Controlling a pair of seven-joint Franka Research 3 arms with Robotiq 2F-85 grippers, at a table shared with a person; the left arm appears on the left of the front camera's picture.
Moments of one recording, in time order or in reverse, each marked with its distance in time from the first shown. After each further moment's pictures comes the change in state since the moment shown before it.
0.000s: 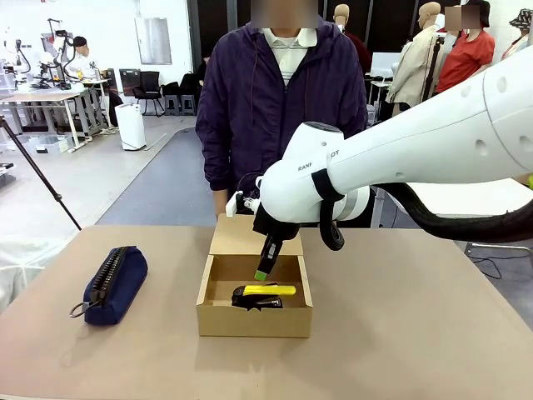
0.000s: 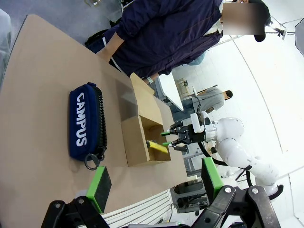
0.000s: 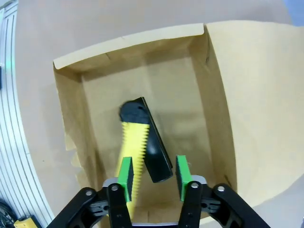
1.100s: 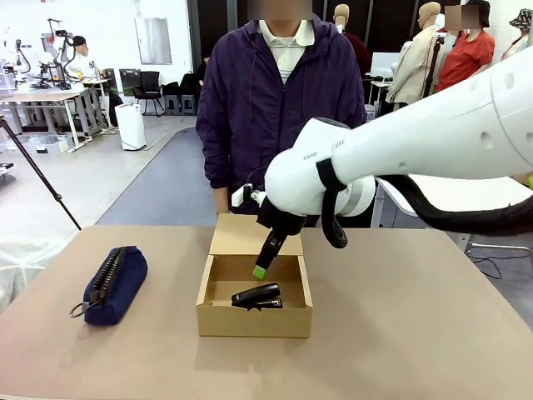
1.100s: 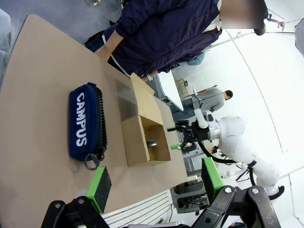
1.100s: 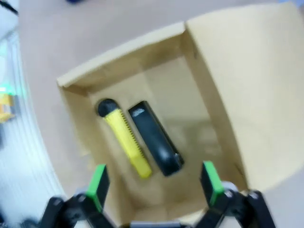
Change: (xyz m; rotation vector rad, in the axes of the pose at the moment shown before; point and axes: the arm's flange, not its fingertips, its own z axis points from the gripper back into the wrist) left arm 0.000 0.000 0.000 0.000 0.000 0.000; right arm -0.011 -0.008 0.023 0.073 -0.064 -0.207
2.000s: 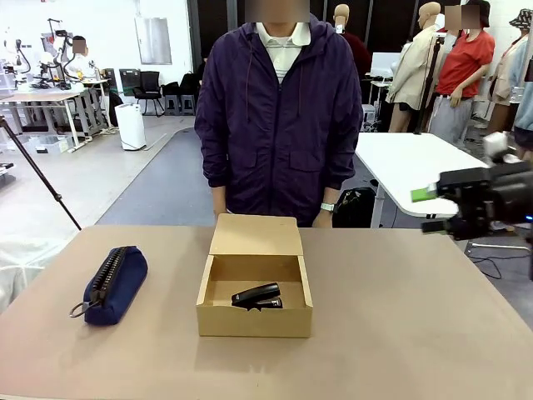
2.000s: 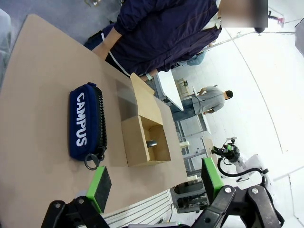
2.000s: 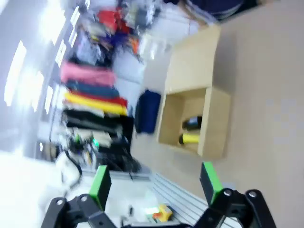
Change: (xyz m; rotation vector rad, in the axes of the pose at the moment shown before) left arm 0.000 0.000 0.000 0.000 -0.001 0.000; right arm -0.324 -0.005 0.216 0.405 -0.844 -1.102
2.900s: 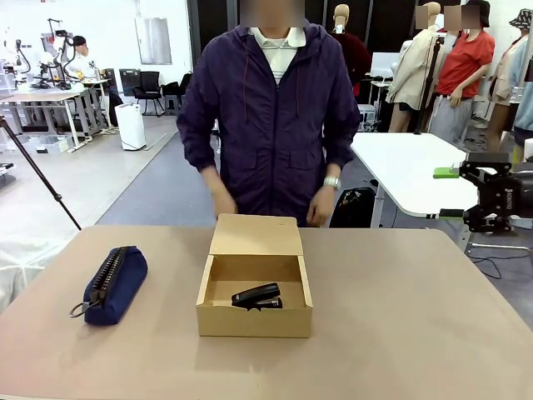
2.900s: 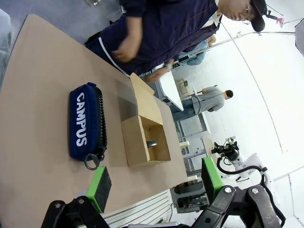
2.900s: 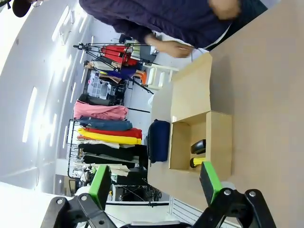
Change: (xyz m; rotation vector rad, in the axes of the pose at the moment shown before) left arm 0.000 0.000 0.000 0.000 0.000 0.000; right arm 0.012 -0.011 0.011 0.031 -0.128 -0.120
